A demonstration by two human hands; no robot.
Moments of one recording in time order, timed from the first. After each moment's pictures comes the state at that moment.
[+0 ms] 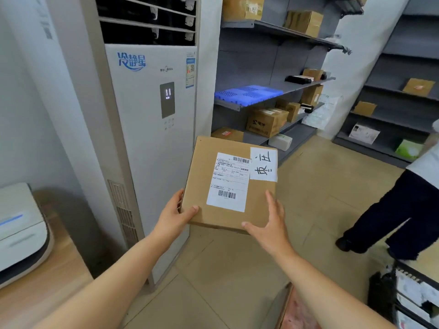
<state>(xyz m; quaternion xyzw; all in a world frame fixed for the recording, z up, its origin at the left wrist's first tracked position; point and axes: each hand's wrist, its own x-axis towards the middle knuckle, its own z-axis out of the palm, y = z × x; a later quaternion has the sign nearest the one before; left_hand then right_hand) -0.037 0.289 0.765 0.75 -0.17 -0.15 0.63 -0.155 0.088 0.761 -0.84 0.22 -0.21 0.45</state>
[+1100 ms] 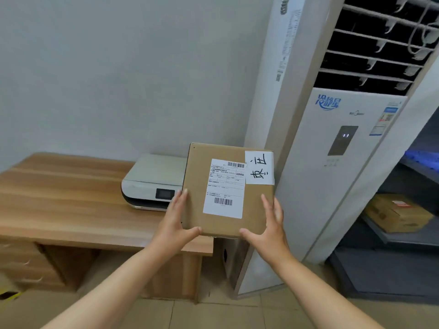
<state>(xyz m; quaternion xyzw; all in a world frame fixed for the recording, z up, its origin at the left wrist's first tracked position) -0.147 0.508 0.766 0.86 0.09 0.19 0.46 -0.070 0.284 0.781 -0.86 -0.21 -0.02 0.47</state>
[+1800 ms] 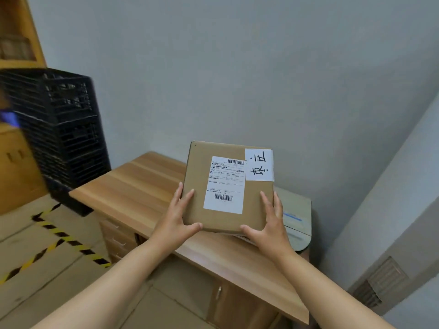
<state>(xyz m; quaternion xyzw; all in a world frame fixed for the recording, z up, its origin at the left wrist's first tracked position) -0.226 0.786 0.774 0.84 0.24 0.29 0.39 -0.059 0.608 0.789 -0.81 -0.40 0.03 0.43</state>
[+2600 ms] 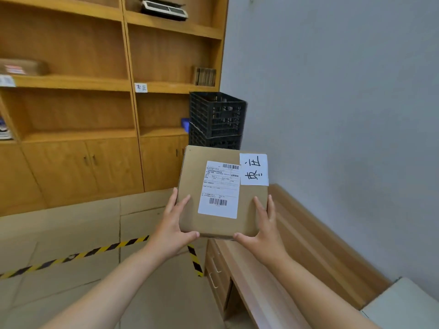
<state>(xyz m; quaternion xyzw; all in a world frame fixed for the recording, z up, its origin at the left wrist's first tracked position) -0.379 1.003 0.785 0.68 0.53 0.40 0.32 -0.143 0.987 0.788 -0.60 -0.67 0.20 0.39</state>
